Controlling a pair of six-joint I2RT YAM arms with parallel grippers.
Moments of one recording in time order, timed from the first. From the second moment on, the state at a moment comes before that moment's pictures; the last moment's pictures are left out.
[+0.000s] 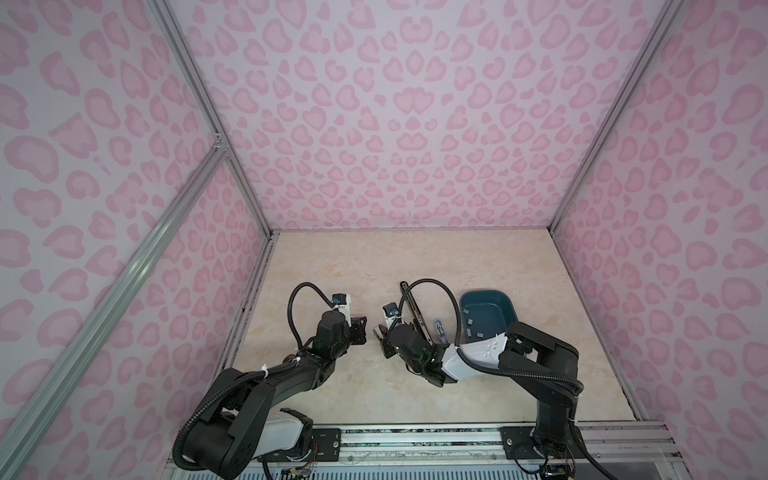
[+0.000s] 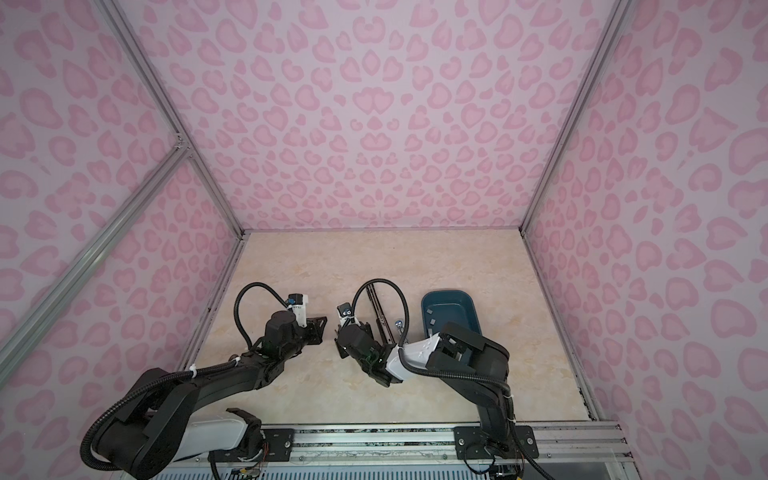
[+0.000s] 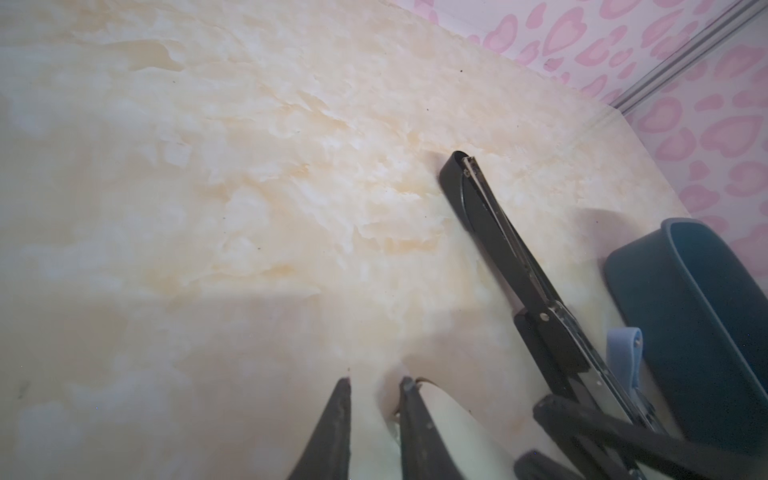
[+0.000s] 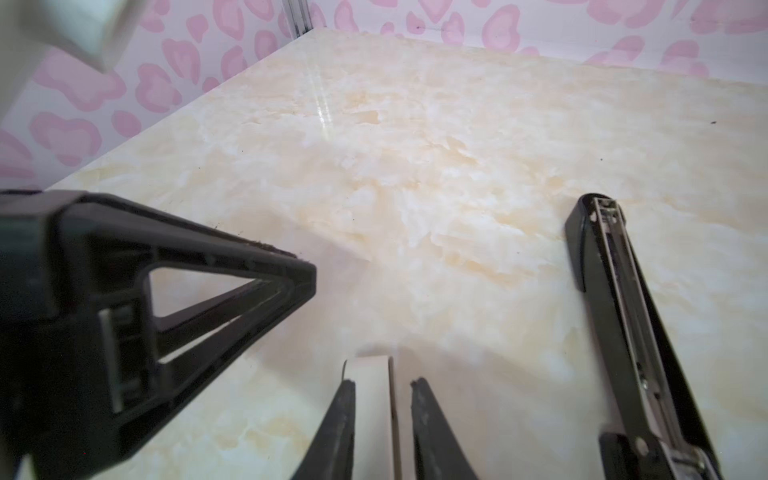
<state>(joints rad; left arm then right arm) -0.40 1.30 0.32 0.43 0.06 -0.47 1.09 1.92 0.92 0.49 0.44 0.35</state>
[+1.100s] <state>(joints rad) -0.40 1.33 0.28 0.48 0.16 -0.47 1.09 2.08 0.91 0.70 0.41 0.37</state>
